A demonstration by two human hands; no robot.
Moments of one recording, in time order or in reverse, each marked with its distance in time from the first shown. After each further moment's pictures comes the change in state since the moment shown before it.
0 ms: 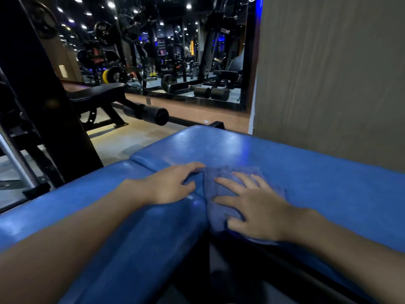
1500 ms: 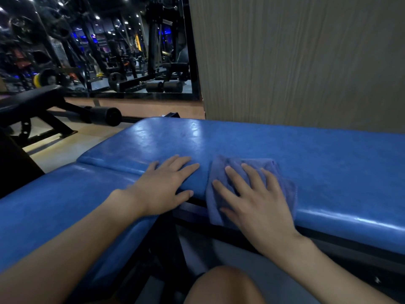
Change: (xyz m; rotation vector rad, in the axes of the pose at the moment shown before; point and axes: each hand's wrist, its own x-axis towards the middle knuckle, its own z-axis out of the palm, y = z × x) left_hand 0.001 0.065 0.055 0.528 -0.103 0.166; right_hand -0.111 -0.026 0.034 -0.412 0.468 0.425
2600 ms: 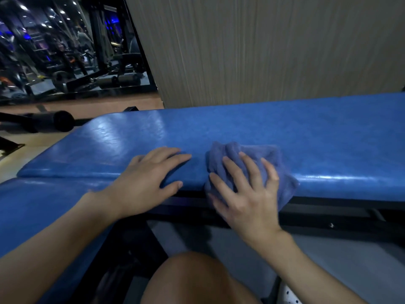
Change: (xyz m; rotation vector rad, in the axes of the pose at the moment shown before) left_hand 0.014 0.042 -0.005 -0.118 0.117 0.215; right_hand -0.055 0.010 0.008 -0.067 0.379 0.343
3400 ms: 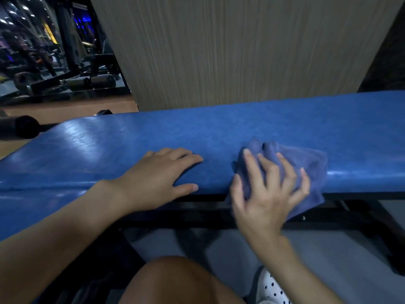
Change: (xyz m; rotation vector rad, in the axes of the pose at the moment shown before) left_hand 0.045 0.057 -0.001 0.070 -0.061 0.213; right_hand -0.012 0.043 -0.022 -0.104 0.125 0.441
